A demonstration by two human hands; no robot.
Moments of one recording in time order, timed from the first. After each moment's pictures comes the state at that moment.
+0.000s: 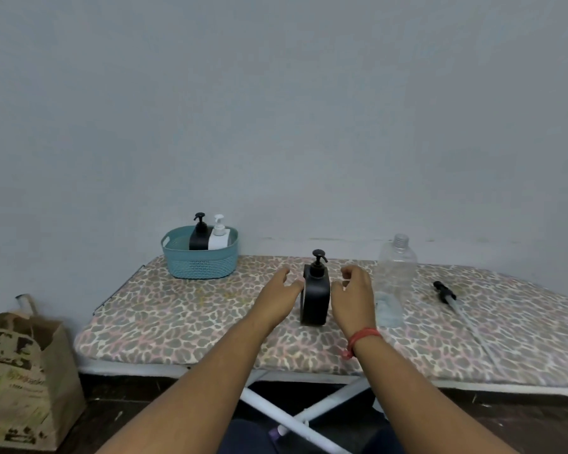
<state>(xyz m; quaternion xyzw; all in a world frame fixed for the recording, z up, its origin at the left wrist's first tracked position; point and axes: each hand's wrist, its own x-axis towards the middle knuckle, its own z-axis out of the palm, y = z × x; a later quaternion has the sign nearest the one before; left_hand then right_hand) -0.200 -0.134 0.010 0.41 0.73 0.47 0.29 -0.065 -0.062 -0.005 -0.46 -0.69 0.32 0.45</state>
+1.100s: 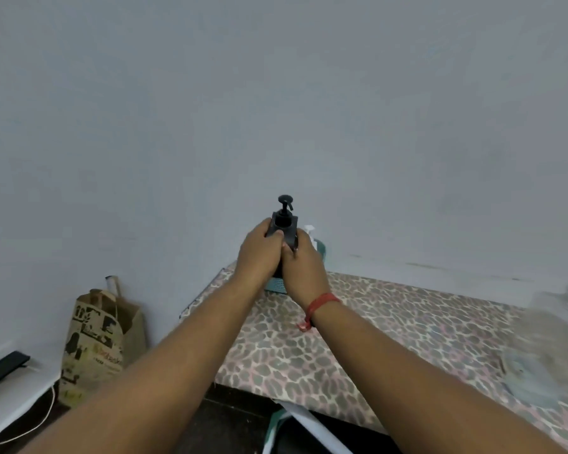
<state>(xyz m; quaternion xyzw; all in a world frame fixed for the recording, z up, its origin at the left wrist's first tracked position) -0.382 -0.208 0.100 0.33 0.71 0.61 0.12 -0.321 -0.144 0.069 -0.21 -0.76 0.47 0.39</state>
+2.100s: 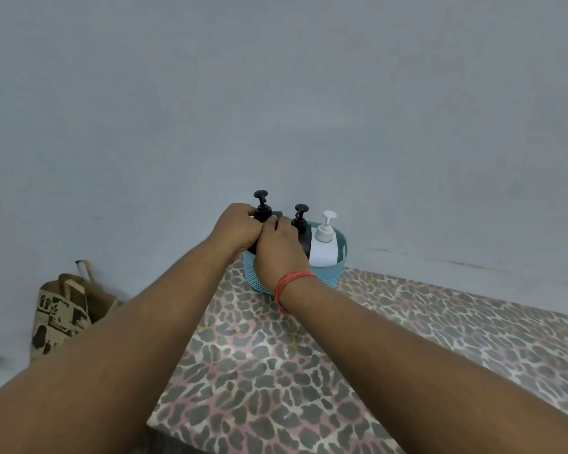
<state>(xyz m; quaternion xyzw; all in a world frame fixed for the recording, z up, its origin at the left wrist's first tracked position) -0.546 -0.117 0.050 0.31 0.81 0.48 0.14 -0.447 -0.080 0.027 -0.28 -0.93 0.11 0.21</state>
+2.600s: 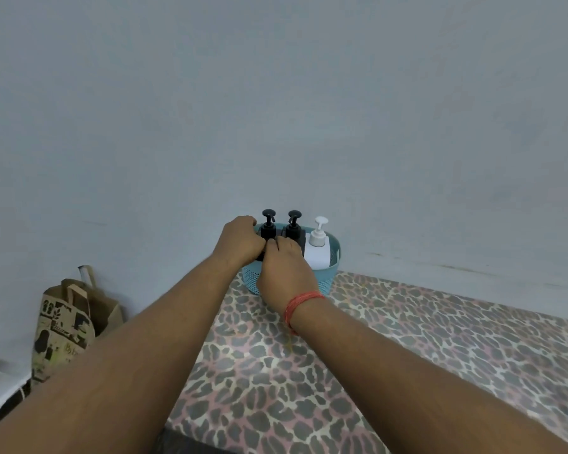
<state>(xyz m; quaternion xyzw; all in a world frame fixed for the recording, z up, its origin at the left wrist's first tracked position) -0.528 -0.123 0.048 0.34 0.87 0.36 0.06 -0.418 -0.082 0.011 -0.24 -0.94 0.10 0.22</state>
